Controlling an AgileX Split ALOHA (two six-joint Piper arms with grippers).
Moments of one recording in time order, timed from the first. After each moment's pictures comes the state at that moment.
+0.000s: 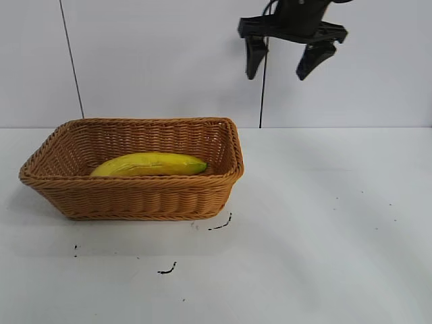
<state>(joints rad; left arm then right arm) -0.02 0.00 -0.50 -0.07 1.07 0.06 0.19 2.32 -2.28 0.05 1.17 0.00</state>
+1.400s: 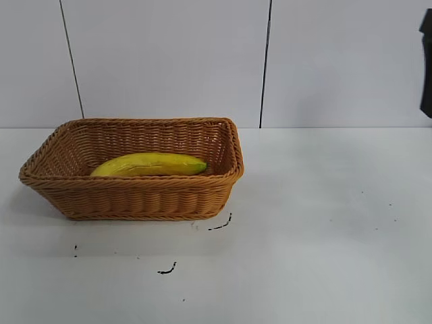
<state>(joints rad) -0.02 0.00 -0.50 -0.07 1.07 0.06 0.01 1.35 -1.10 0.07 1.22 -0.03</state>
